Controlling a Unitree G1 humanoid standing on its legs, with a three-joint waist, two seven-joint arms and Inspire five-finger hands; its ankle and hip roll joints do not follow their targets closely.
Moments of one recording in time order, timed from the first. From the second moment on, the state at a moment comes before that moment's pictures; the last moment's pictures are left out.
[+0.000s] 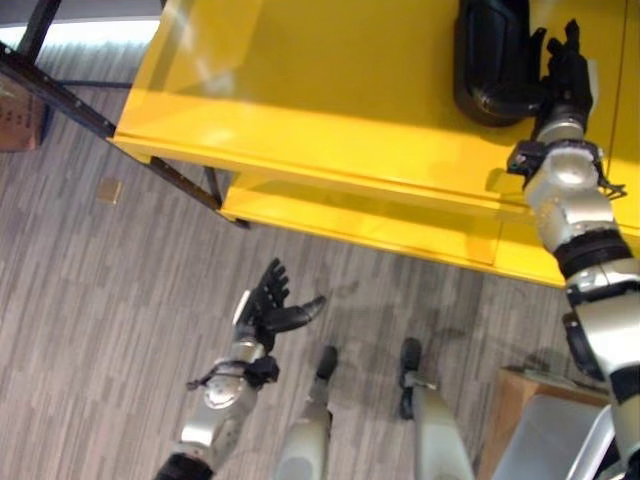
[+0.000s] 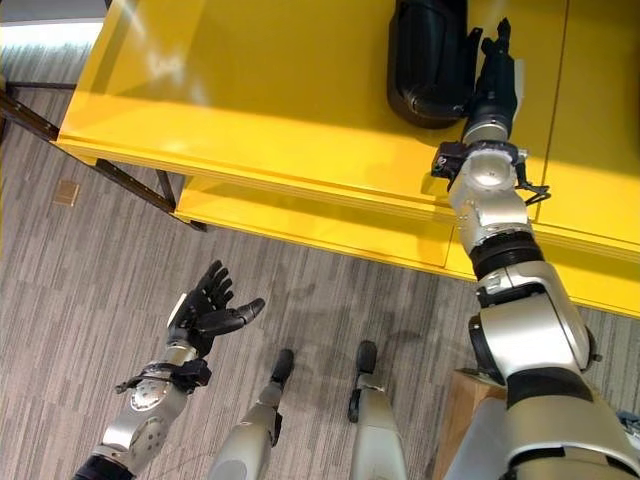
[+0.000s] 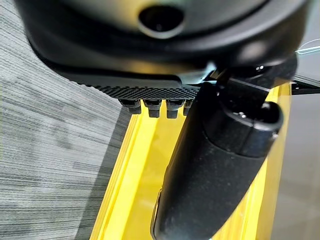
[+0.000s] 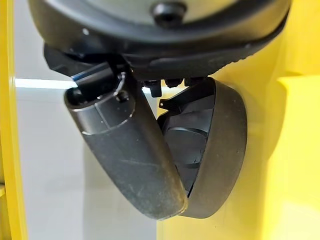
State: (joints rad) left arm -0.03 0.42 -0.32 0.13 -0.66 -0.16 0.17; right arm -1.22 -0.63 0.37 0.97 0.68 -0.15 -0.27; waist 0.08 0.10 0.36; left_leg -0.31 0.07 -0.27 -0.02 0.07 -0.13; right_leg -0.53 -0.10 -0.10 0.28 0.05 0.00
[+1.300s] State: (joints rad) left arm 0.02 0.43 -0.23 0.12 -0.66 -0.16 0.17; right arm -1.13 -0.70 0.37 0.51 0.44 -0.12 -0.40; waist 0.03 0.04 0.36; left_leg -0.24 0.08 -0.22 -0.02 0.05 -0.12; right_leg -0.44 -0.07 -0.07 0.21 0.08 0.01
